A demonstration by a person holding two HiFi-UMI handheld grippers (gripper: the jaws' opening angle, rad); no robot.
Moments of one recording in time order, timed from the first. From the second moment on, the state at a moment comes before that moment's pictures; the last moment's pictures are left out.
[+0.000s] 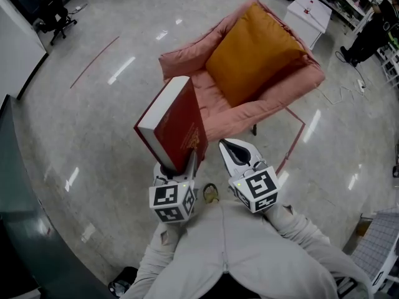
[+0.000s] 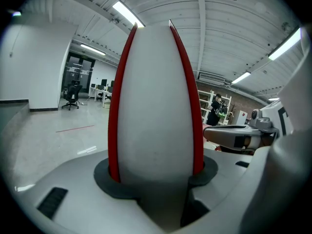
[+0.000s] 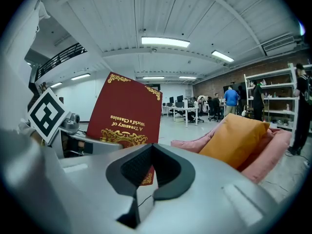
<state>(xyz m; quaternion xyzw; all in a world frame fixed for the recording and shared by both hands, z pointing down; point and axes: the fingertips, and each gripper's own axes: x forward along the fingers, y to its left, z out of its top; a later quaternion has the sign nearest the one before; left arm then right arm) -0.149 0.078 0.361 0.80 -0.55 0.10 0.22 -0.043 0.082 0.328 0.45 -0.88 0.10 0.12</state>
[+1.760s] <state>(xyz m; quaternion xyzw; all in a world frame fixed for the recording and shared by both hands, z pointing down) -0.117 -0.101 0.437 0.77 -0.55 0.16 0.29 -0.007 -0.110 0.388 0.44 -0.87 0.16 0.17</state>
